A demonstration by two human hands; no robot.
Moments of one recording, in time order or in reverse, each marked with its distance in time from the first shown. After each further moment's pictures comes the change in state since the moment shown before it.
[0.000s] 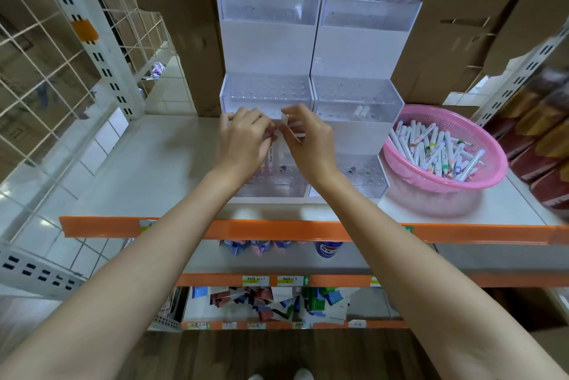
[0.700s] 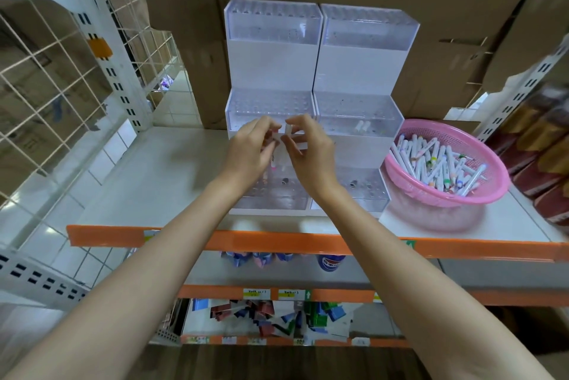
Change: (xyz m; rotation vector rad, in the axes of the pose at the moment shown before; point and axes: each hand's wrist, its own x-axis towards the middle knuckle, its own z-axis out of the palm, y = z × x) left_hand 0.005 0.007 -0.006 -0.376 -0.002 -0.119; right_hand 0.002 -0.006 -0.001 0.014 0.034 -0.041
